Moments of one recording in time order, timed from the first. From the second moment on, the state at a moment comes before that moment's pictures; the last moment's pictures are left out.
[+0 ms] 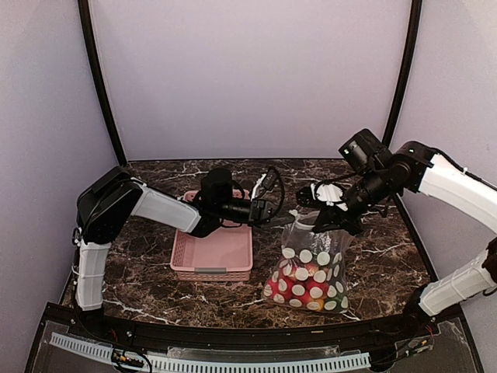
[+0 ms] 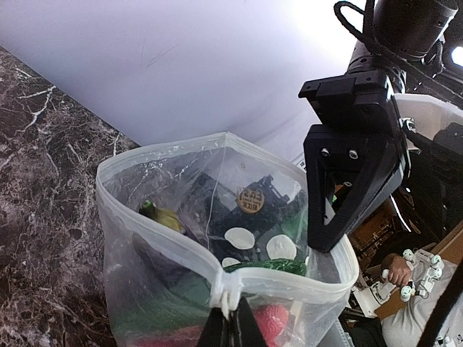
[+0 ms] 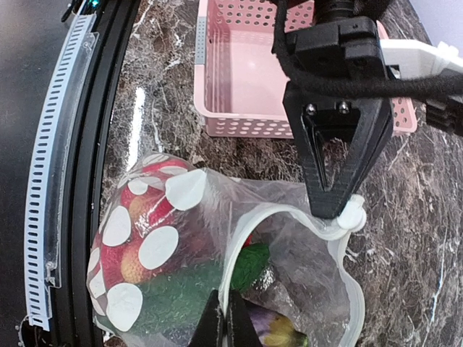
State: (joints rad) left arm -0.82 2.13 1.27 0.87 1.01 -0.77; right arm 0.74 1.31 1.28 -1.04 -0.44 -0.78
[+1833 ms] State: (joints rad) left arm -0.84 1.86 1.23 0.54 0.66 -0.40; right arm 0.66 1.56 1.53 -1.05 -0.42 -0.49
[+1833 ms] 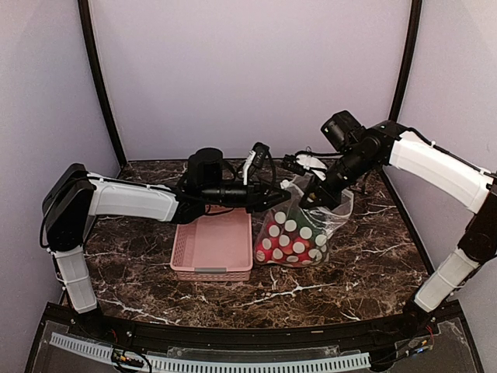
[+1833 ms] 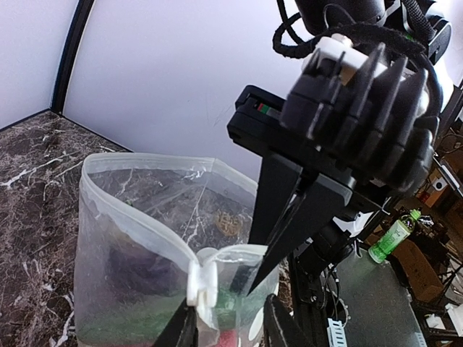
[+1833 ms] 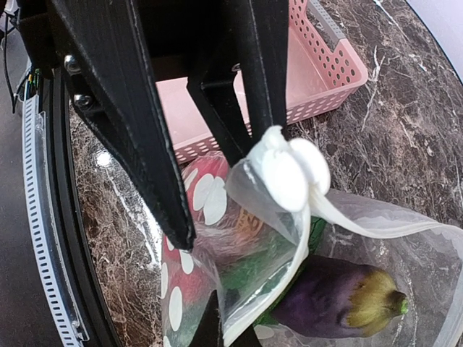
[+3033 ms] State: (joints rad) left arm -0.83 1.97 1.23 0.65 0.62 -0.36; right arm 0.66 1.56 1.52 -1.04 -0.47 -0.50
